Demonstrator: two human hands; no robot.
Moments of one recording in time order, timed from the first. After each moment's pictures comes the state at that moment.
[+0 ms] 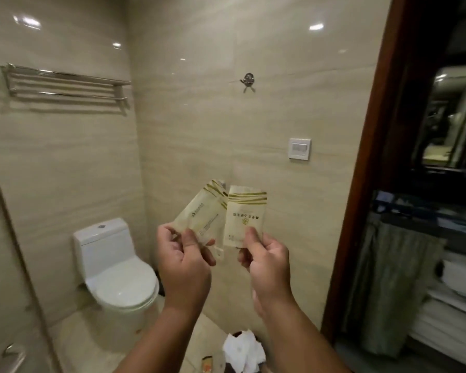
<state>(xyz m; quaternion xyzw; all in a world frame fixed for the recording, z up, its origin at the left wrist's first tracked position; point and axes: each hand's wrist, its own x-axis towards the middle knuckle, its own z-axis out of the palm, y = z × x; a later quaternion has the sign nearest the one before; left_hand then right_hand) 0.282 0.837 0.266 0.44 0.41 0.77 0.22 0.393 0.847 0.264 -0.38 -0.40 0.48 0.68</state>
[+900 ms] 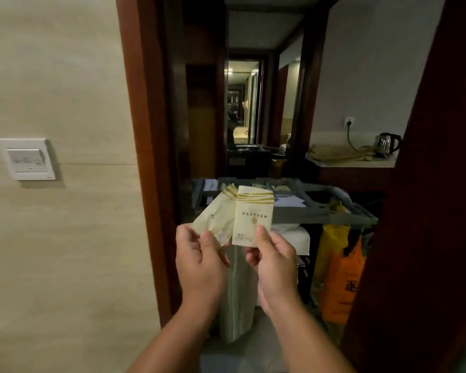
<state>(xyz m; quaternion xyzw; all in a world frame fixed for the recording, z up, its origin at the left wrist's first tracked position) 0.770 1.093 0.232 0.62 0.25 0.59 0.46 0.843 1.018 0.247 -0.51 -0.21 0.18 0.81</state>
